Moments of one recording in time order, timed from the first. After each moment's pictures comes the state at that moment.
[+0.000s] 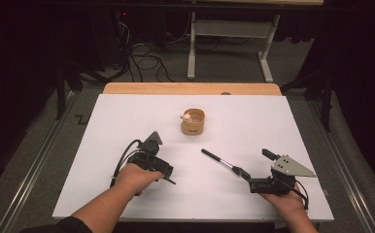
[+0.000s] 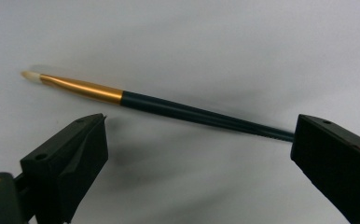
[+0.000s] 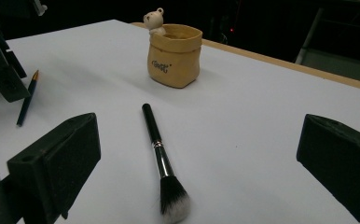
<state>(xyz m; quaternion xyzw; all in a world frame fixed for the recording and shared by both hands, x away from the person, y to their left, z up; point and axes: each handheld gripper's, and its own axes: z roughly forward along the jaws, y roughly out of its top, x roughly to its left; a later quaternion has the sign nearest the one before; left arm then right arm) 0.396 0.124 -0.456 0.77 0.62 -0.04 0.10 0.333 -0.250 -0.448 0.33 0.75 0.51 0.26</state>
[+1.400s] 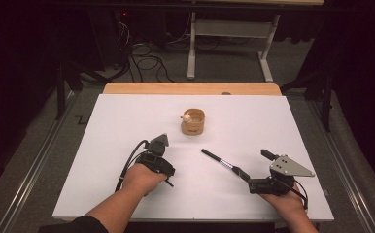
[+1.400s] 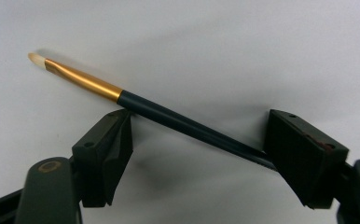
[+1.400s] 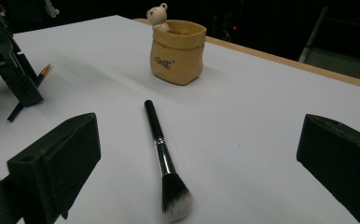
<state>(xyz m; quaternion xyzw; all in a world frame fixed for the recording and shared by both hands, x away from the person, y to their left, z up) 0.396 0.107 -0.461 0.78 0.62 0.01 0.06 0.333 -0.248 -0.449 0.32 0.76 0.50 0.26</state>
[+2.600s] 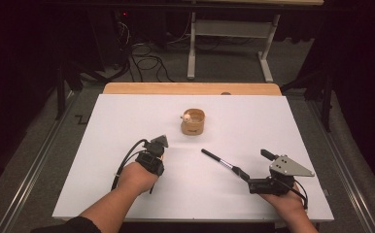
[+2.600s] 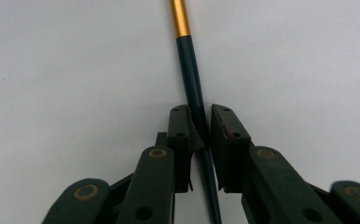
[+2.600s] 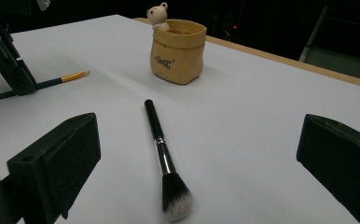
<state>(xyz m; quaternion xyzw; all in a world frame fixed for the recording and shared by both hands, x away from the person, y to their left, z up) 0.392 0.115 -0.455 0.82 0.57 0.01 0.07 0.333 -0.248 -0.449 0.33 0.76 0.50 0.26</state>
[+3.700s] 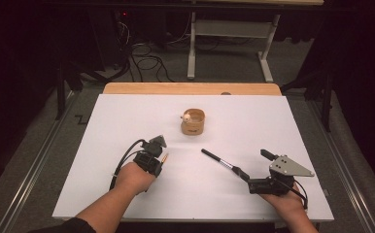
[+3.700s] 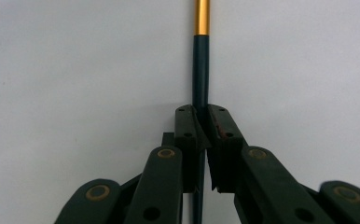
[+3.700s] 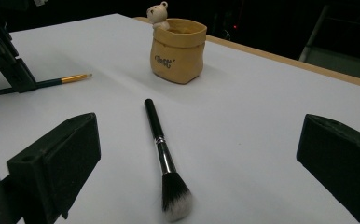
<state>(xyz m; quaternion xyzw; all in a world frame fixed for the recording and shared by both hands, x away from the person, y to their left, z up) 0.391 0.123 -0.455 0.82 0.56 0.01 0.09 0.333 -0.248 -0.450 0.32 0.76 0.50 0.26</state>
